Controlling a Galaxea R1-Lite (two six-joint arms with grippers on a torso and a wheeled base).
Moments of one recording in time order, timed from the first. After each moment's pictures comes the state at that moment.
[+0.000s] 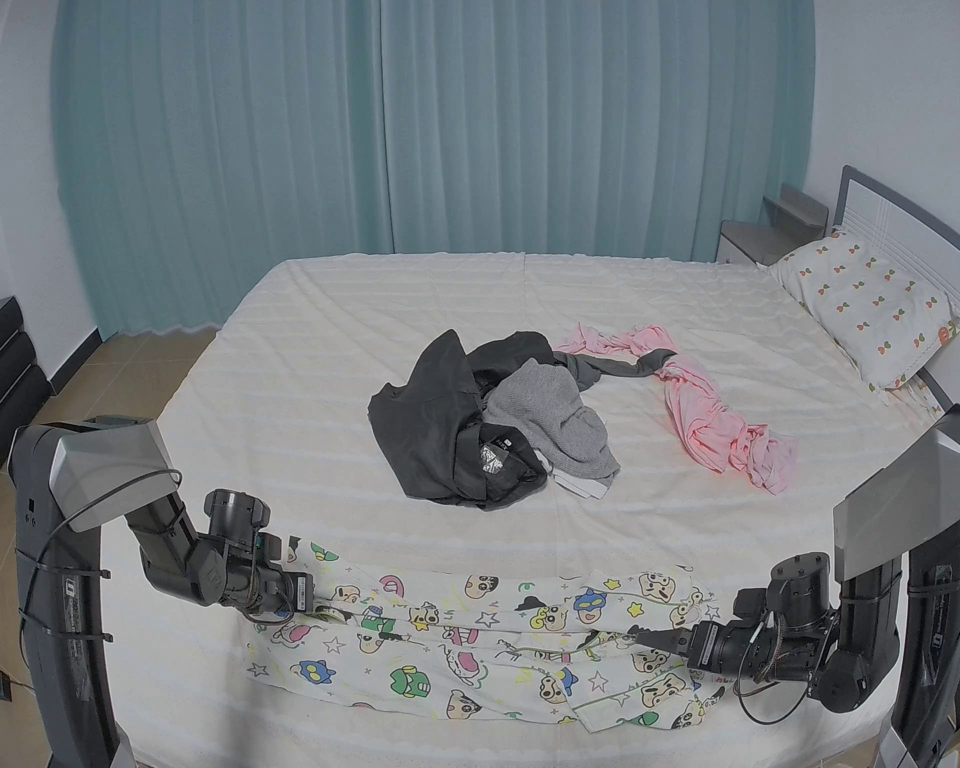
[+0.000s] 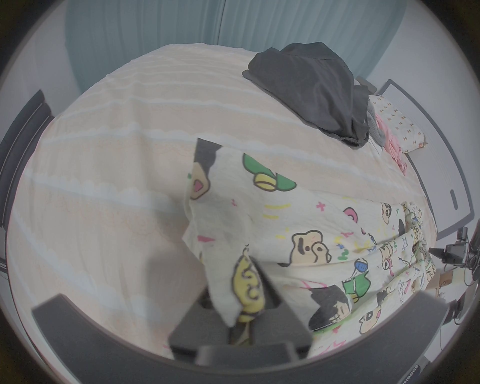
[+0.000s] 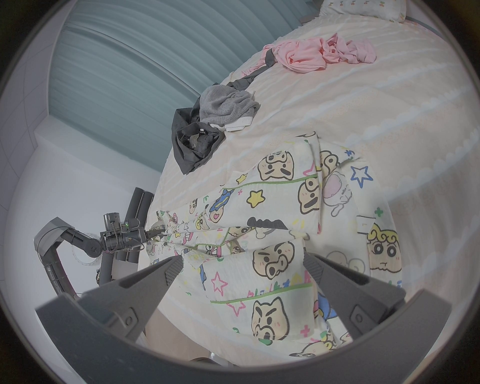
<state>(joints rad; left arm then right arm) -0.06 2.39 -0.80 -0.59 -0.18 -0.10 0.35 2.31 -0.07 -1.55 0.29 0.70</state>
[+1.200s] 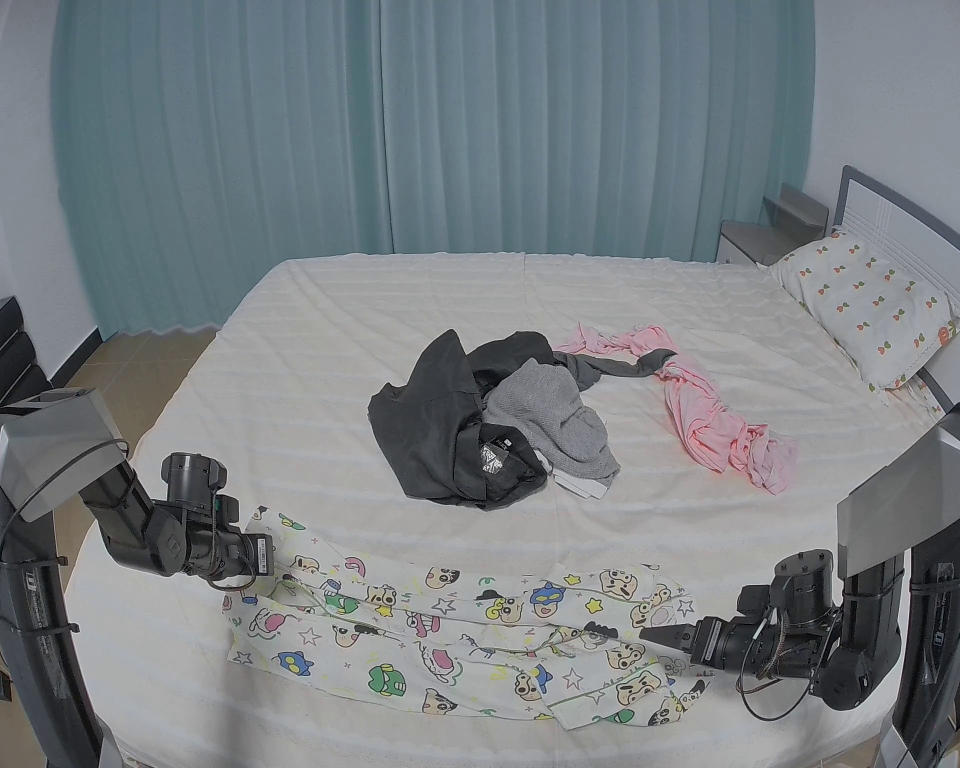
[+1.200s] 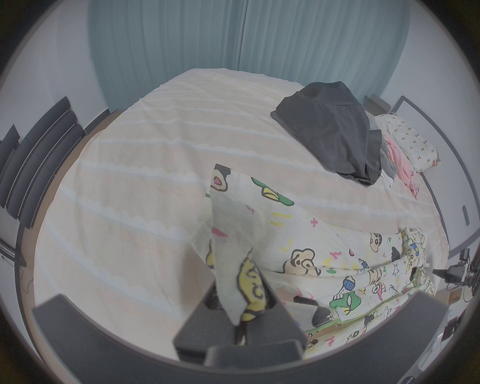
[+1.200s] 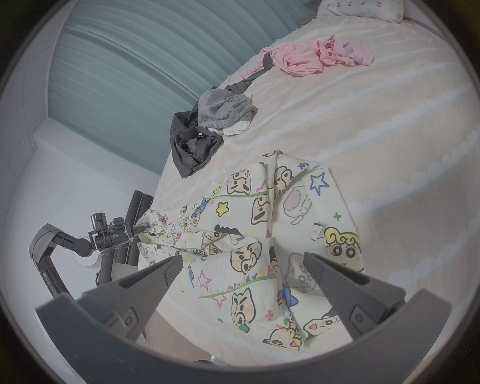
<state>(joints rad) 0.03 2.26 -0.81 -0.55 -0.10 -0.08 0.34 2.31 -0.07 -1.55 0.28 0.70</state>
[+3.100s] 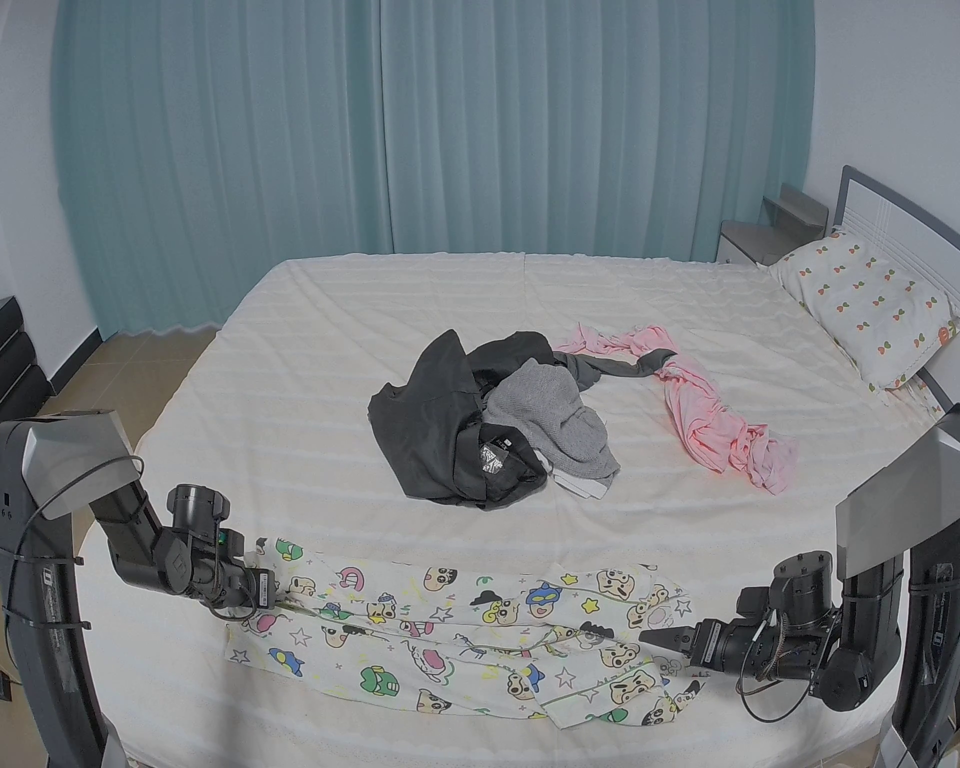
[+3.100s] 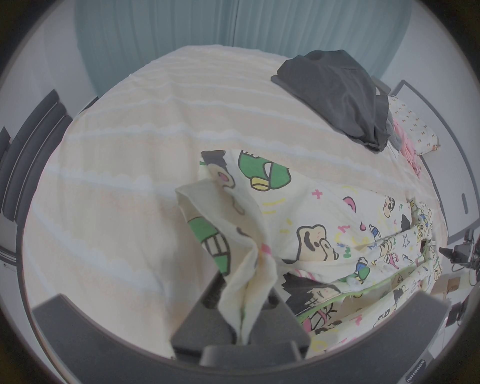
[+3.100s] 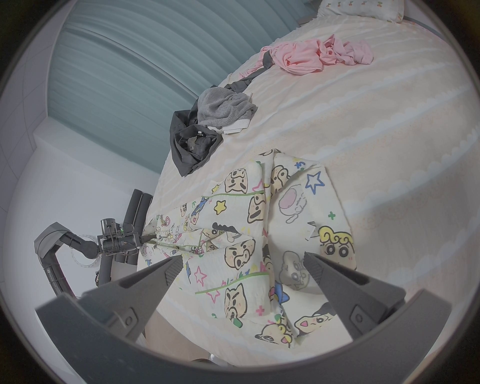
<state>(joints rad) 0.07 2.33 -0.78 -0.52 -0.14 -0.01 0.34 2.31 -0.07 -1.55 0.29 0.69</state>
